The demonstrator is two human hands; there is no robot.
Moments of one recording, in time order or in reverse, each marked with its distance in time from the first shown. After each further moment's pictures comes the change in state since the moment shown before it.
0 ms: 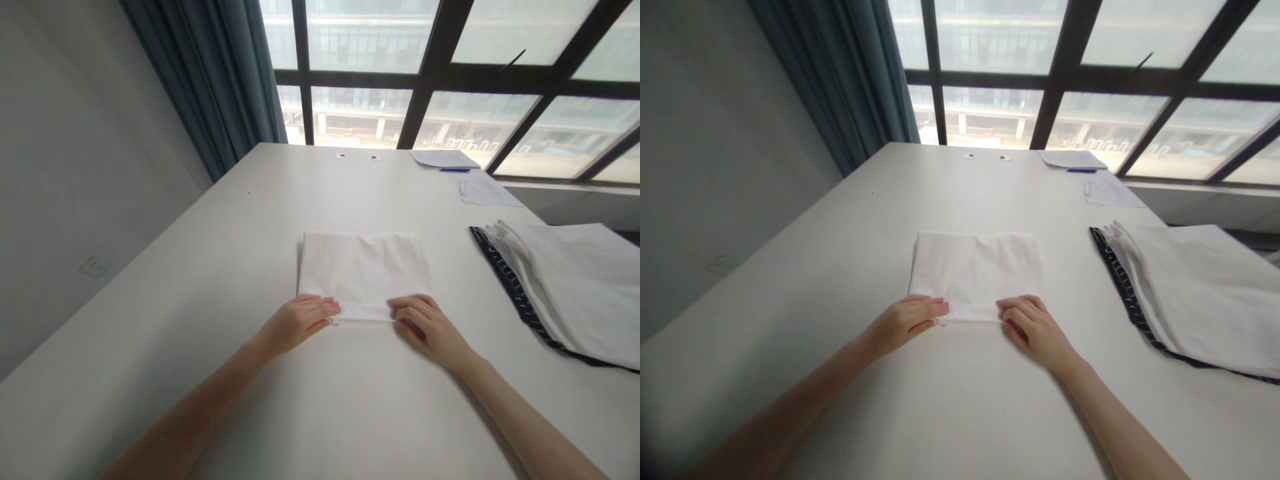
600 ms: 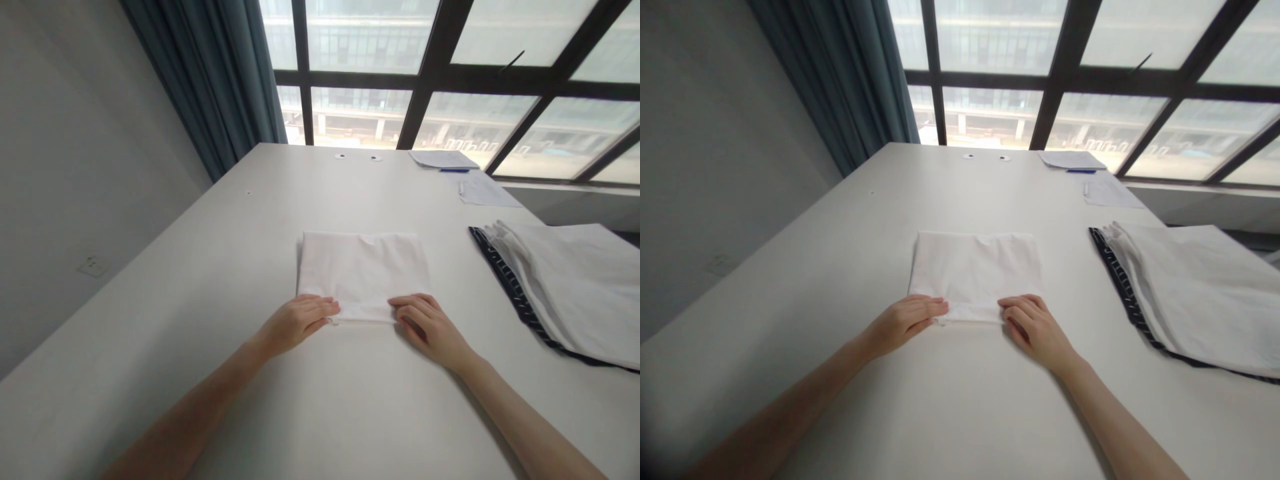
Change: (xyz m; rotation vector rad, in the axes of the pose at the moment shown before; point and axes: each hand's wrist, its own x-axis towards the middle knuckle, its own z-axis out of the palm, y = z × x) left_hand 0.001 0.002 -0.003 -0.082 0.013 -0.041; right_hand -0.002 0.002 0.000 -0.019 0.012 0.032
